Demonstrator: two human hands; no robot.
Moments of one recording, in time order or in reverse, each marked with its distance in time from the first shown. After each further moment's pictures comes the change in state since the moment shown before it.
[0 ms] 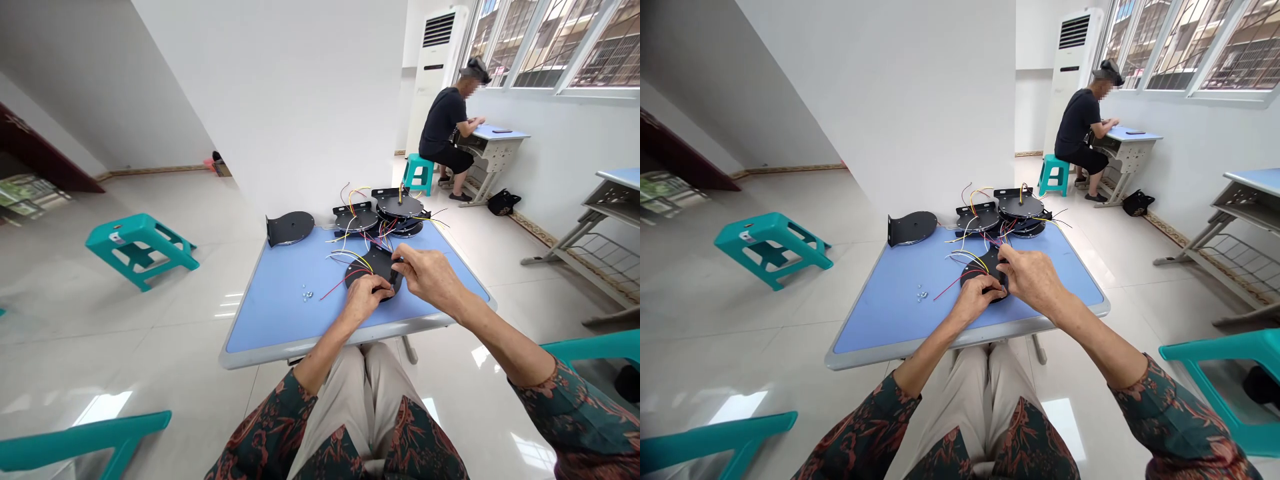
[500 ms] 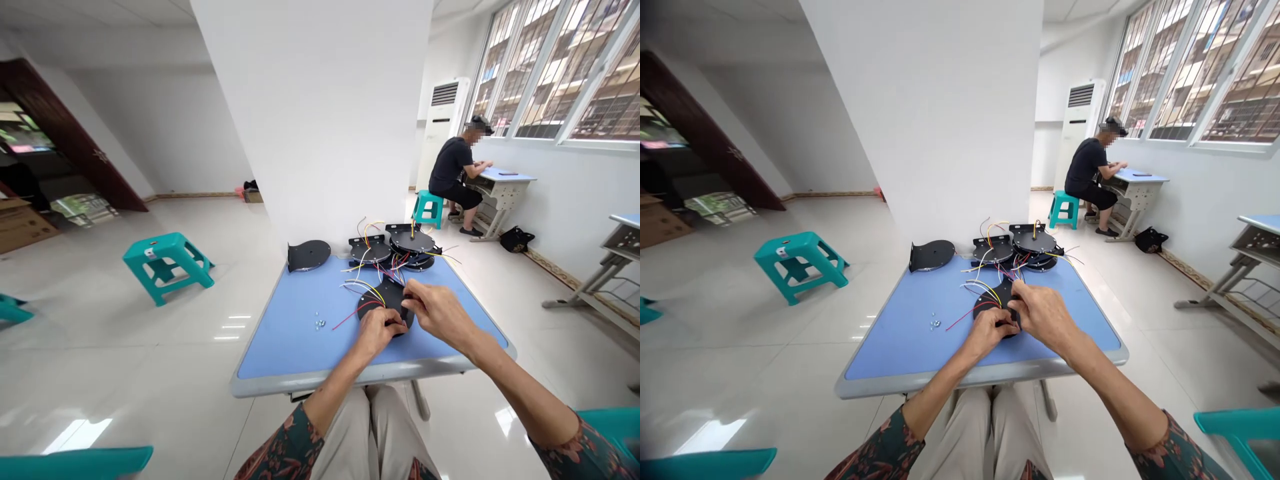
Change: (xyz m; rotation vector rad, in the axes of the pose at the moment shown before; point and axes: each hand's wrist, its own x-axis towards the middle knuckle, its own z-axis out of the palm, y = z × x) left_hand -0.001 0.004 -0.001 -0.013 -0.021 -0.029; right_hand 0.004 0.003 0.004 0.000 -0.039 -0.013
